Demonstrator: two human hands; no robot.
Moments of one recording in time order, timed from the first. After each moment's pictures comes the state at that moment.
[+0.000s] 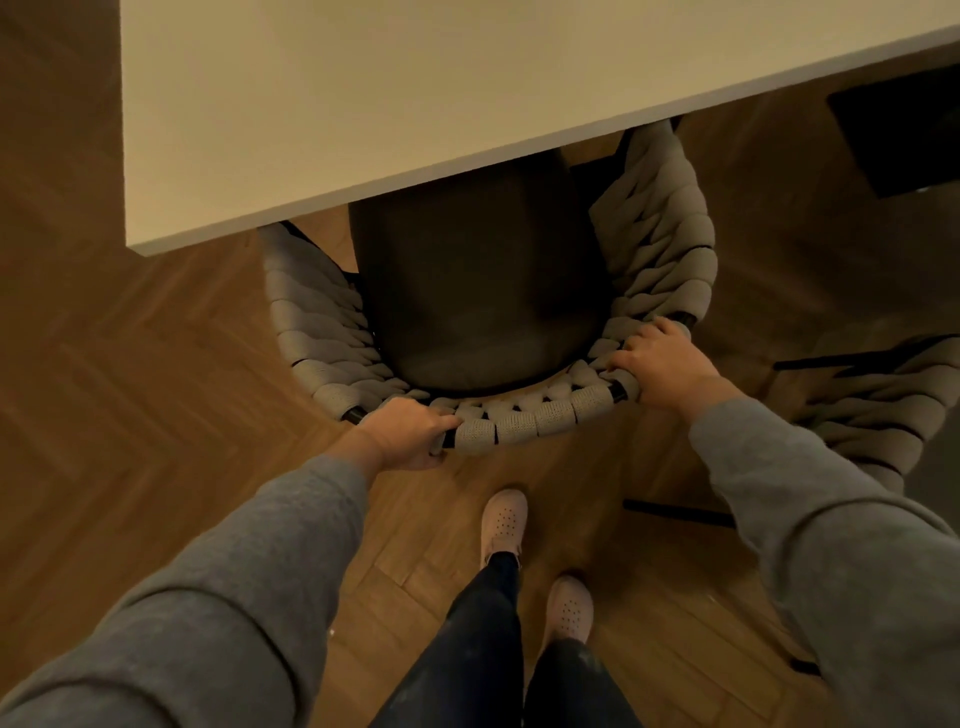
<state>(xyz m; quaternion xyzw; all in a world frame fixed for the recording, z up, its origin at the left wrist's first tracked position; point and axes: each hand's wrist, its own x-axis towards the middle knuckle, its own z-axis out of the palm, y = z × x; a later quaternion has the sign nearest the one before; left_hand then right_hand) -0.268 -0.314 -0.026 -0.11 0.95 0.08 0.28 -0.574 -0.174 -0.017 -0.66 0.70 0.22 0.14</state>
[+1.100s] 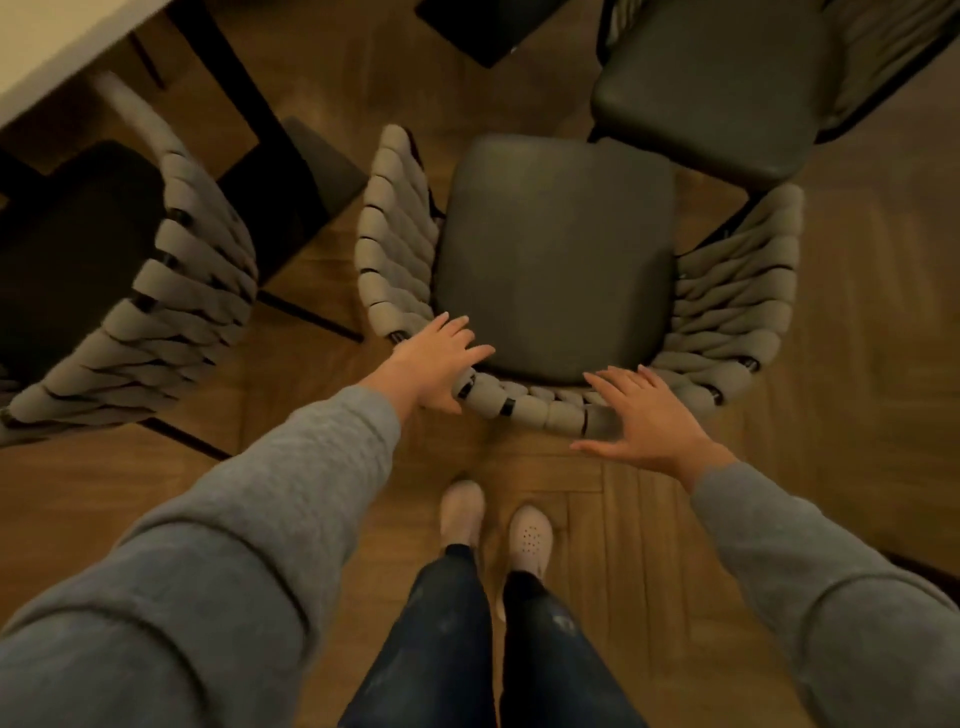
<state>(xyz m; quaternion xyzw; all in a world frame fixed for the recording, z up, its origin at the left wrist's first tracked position) -0.545 0.172 -0.007 0.18 0.94 -0.07 0.28 -0.584 0.470 -0.011 -0.37 0.89 0.01 0.26</state>
